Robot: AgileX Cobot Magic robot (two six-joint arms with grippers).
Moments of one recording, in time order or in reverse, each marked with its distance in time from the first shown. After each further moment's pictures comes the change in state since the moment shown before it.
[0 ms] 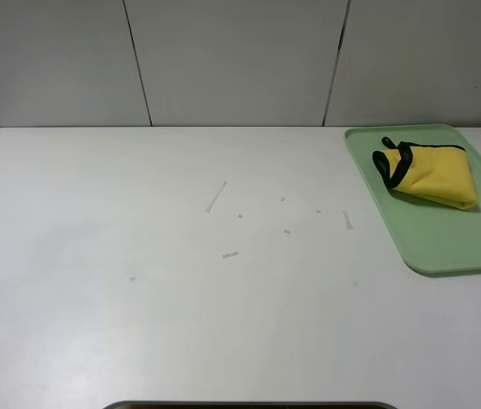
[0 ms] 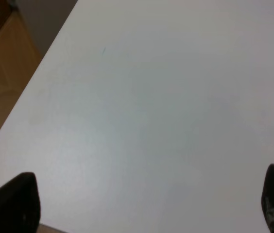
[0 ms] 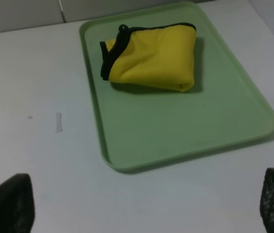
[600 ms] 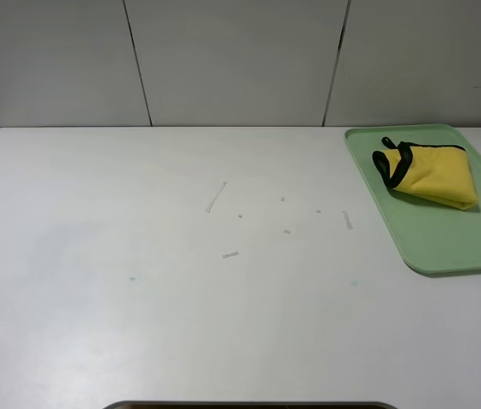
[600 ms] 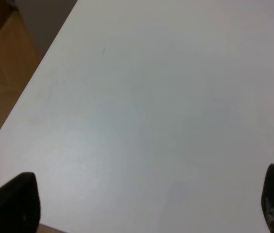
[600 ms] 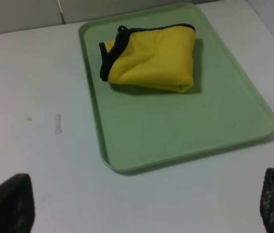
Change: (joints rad) left arm 0.000 0.000 0.000 0.000 0.000 0.000; right arm 0.000 -0.002 0.001 -0.003 -0.004 0.003
